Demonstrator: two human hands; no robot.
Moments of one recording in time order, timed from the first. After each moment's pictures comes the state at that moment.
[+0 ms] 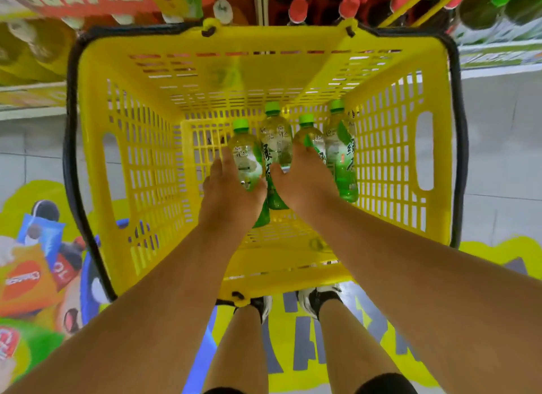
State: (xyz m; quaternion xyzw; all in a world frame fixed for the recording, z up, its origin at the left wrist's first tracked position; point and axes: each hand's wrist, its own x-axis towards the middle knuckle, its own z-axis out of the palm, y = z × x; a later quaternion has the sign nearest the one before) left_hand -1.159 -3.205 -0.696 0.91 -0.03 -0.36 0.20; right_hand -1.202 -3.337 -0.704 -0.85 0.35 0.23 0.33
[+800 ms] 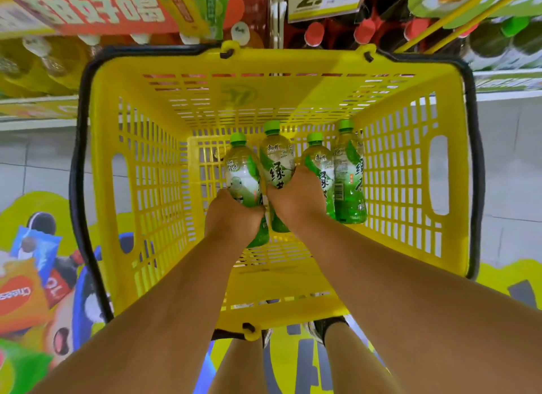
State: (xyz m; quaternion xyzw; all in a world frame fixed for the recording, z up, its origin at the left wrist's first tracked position) left_hand -1.143 -3.196 -0.718 0.87 0.14 -0.39 0.26; right_hand -1.178 -3.310 -0.732 -0.75 0.48 0.17 0.42
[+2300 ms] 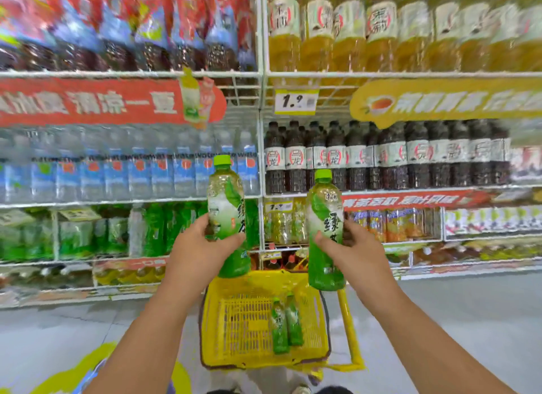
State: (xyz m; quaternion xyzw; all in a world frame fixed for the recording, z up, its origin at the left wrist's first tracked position) left_hand -1.160 -3.171 -0.063 0.86 -0.08 -0.13 0.49; right_hand -1.295 -3.401 -0.087 -0.74 0.34 -0.15 0.56
